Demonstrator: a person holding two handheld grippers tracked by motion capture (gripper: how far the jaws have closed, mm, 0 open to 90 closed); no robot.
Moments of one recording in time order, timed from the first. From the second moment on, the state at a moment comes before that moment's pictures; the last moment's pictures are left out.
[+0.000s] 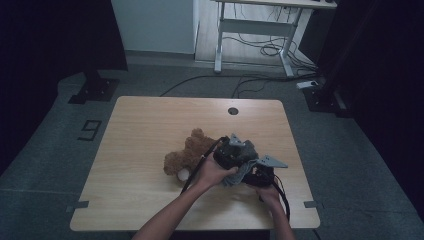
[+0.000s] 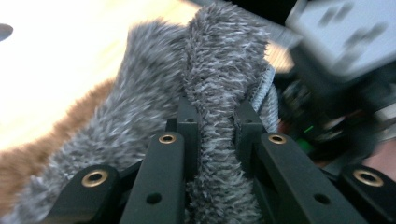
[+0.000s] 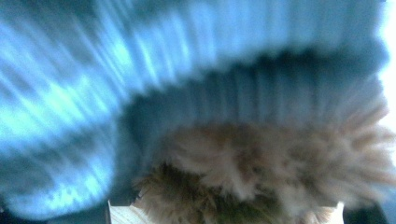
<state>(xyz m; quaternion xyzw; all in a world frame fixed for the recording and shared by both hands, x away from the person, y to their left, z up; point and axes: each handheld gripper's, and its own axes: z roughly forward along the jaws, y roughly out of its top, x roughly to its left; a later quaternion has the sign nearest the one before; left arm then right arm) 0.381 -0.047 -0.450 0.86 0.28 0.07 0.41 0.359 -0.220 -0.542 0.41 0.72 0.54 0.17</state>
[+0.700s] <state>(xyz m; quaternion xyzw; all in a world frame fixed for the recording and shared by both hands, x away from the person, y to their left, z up) 0.389 0.114 -0.454 0.80 0.40 0.13 0.42 0.361 -0.221 -0.543 0.41 0.71 0.54 0.16</state>
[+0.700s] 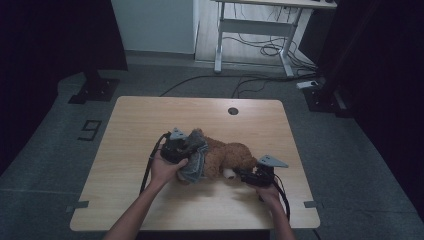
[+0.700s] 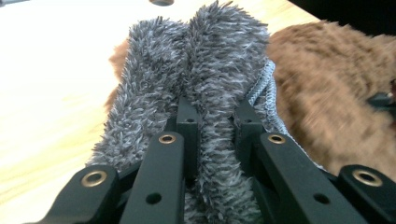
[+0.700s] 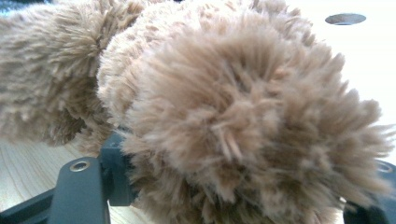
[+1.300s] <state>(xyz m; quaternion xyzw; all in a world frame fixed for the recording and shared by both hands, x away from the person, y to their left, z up) 0.395 0.178 -0.488 0.77 0.48 0.10 0.41 0.361 -0.221 -0.543 0.41 0.71 0.54 0.16</state>
